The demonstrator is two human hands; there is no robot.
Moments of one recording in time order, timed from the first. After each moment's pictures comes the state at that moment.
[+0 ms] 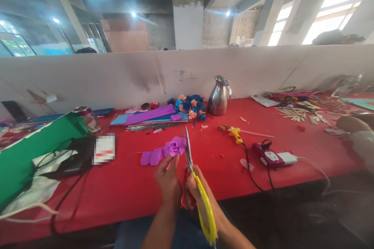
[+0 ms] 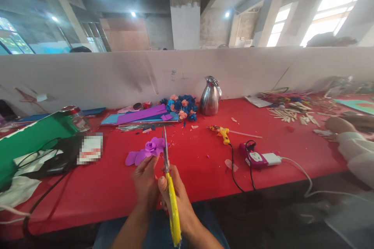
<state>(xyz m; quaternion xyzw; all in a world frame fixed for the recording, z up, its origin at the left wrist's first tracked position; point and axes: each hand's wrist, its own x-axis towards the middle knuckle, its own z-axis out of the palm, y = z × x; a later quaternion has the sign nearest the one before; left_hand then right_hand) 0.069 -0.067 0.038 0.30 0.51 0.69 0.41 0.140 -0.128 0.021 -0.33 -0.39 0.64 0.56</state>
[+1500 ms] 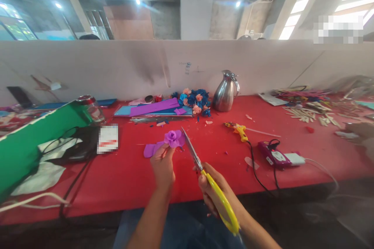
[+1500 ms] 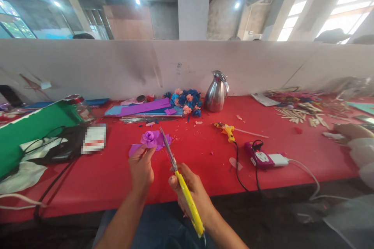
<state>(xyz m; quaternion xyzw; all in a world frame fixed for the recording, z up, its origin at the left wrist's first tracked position) 0.043 -0.034 0.028 0.35 0.43 0.73 0.40 0.173 -0.137 0.049 -0.45 -0.45 0.62 0.46</state>
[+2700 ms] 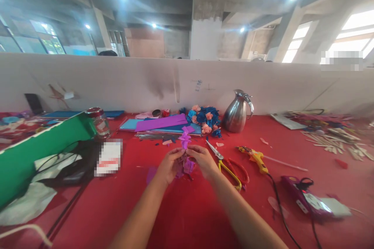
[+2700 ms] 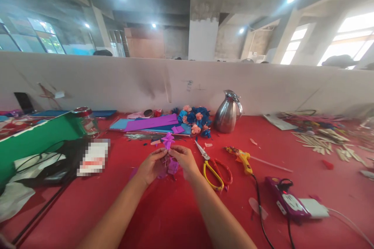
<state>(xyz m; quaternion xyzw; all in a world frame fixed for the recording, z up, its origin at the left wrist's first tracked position) 0.010 0.064 0.026 0.27 0.31 0.53 0.74 0.138 0.056 0.034 -0.42 -0.43 0.59 0.54</state>
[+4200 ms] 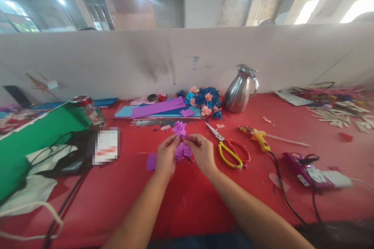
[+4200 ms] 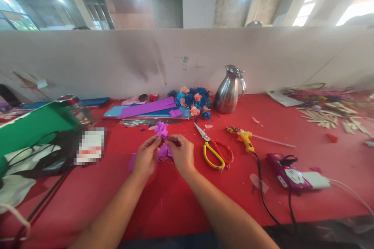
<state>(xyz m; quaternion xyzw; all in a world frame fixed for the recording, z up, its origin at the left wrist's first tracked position) 0.020 0.048 0.018 0.32 0.38 0.65 0.58 0.128 0.034 0.011 -0.47 -0.49 0.39 0.62</state>
